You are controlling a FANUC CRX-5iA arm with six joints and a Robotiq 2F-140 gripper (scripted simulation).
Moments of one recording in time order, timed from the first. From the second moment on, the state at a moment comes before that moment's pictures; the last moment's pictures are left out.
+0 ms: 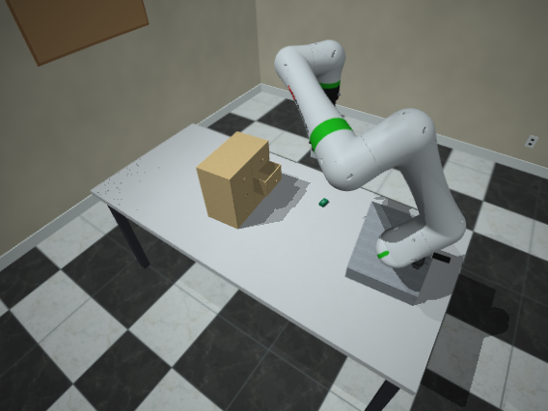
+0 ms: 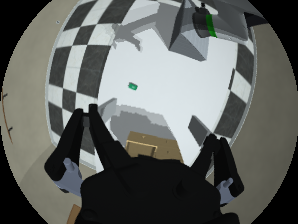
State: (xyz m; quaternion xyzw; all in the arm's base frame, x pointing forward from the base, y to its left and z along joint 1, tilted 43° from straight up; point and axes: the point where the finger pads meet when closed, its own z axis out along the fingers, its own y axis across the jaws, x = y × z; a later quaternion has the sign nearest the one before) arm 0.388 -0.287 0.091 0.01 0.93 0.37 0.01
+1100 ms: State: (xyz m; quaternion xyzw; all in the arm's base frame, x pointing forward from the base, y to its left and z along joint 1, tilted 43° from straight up) arm 0.514 -0.284 0.094 0.02 0.93 0.37 0.00
